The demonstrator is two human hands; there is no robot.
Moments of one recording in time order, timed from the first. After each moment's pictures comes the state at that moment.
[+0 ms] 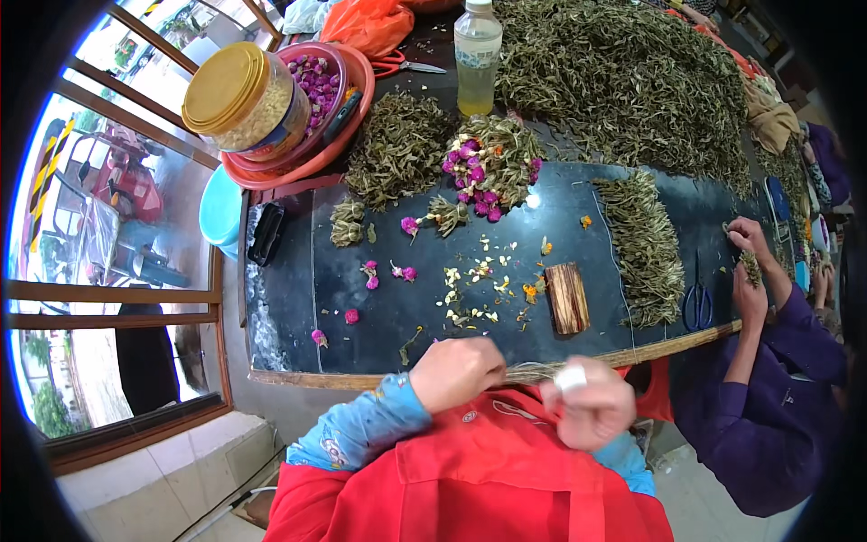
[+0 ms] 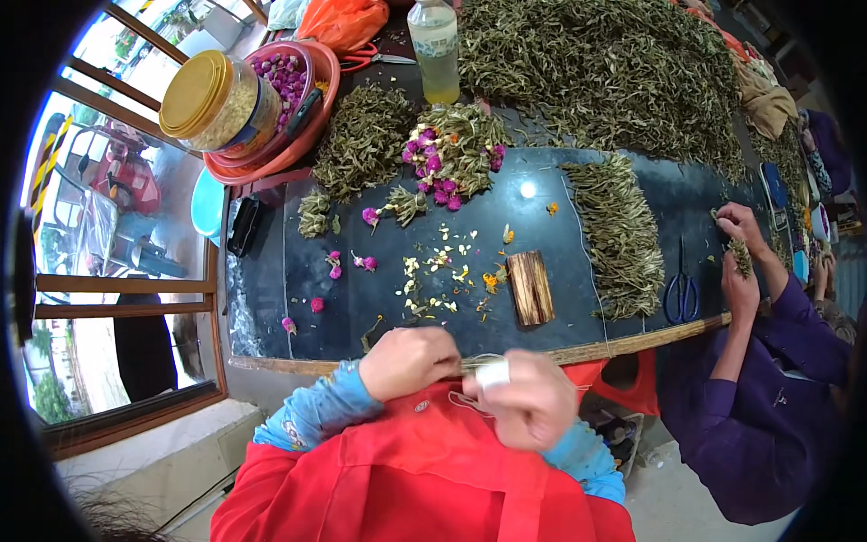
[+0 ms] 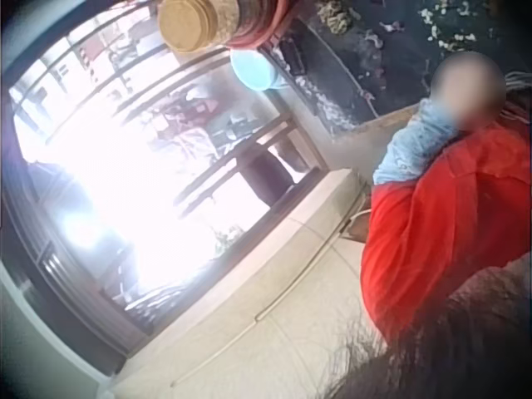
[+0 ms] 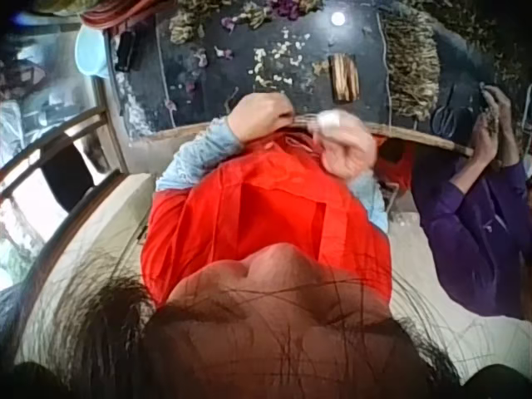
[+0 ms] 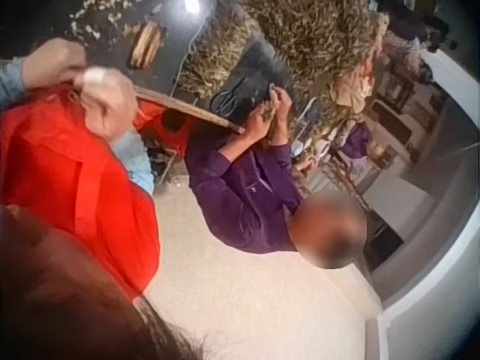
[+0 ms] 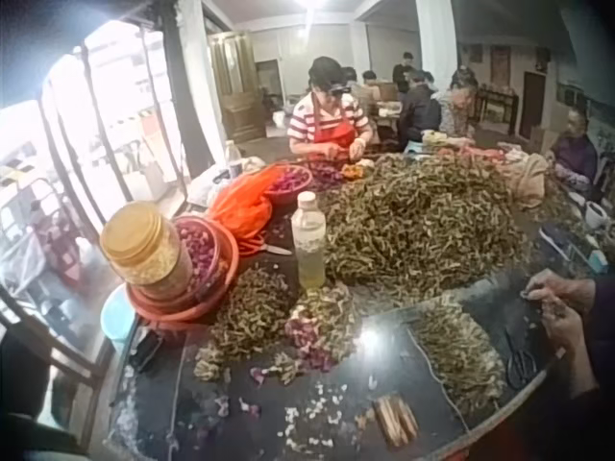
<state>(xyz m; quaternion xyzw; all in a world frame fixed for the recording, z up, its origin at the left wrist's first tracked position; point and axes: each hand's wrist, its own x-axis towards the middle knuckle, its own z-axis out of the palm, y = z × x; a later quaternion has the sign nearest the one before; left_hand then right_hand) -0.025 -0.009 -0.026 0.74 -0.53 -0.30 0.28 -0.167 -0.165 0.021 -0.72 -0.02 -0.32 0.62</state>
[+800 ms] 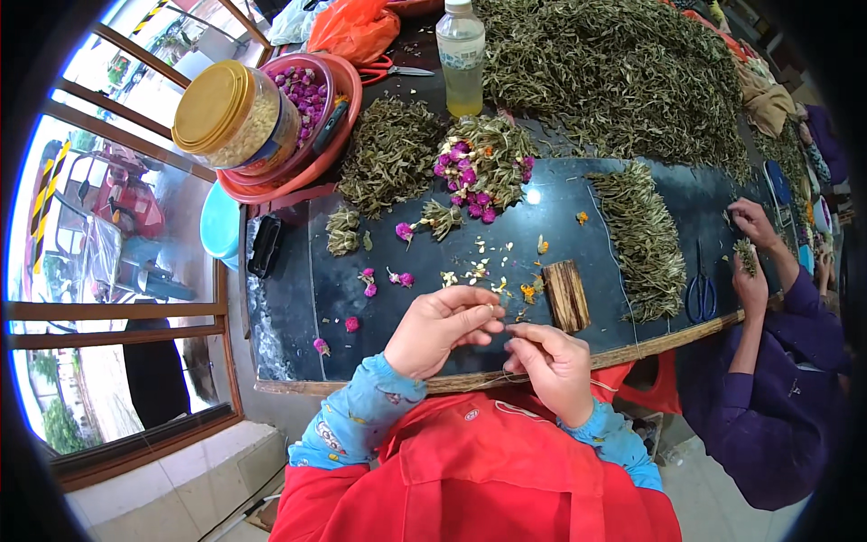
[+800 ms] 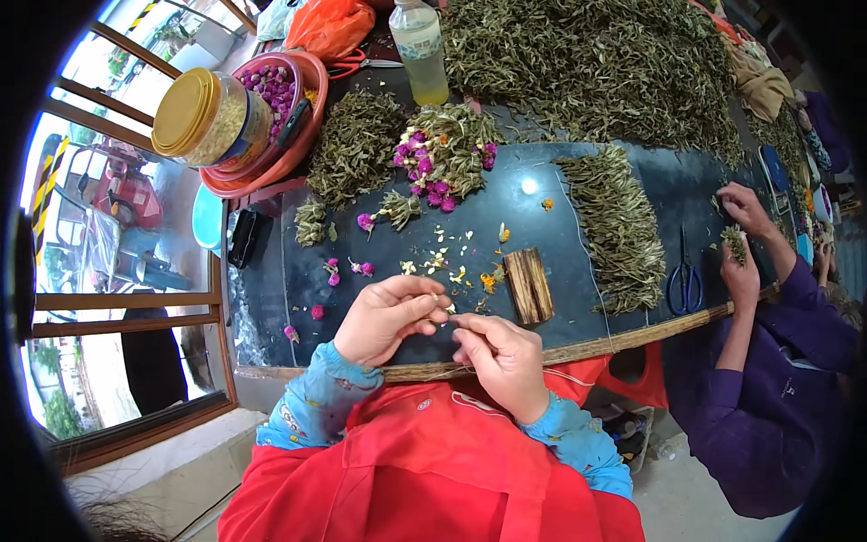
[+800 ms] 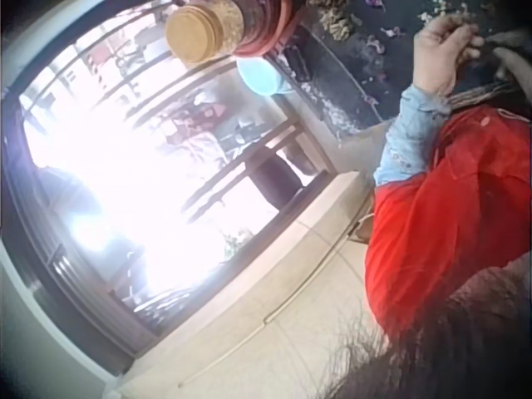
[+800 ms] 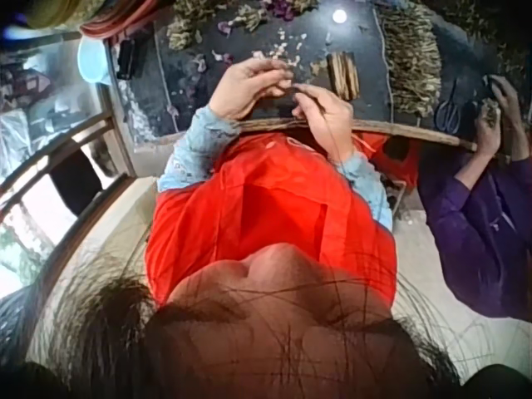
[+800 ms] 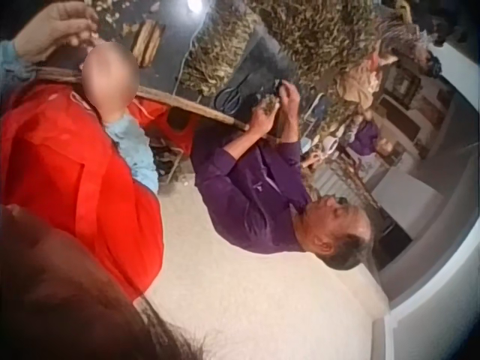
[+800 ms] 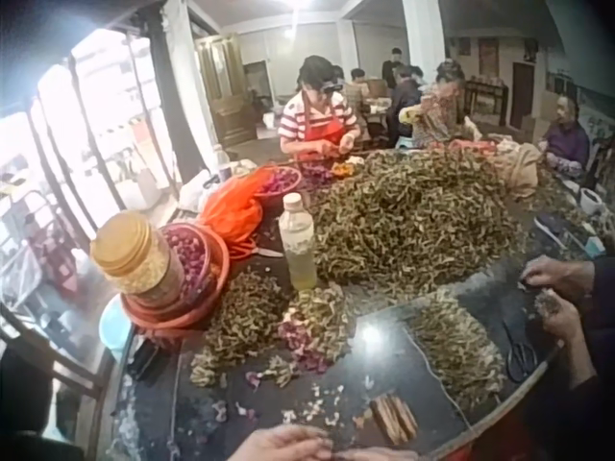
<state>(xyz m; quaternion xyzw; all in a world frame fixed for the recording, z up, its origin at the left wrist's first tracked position) 0.014 -0.025 -0.011 0.49 -0.03 -0.54 0.68 -0.141 -0.156 -0.012 -0.71 0.20 -0.16 0.66</state>
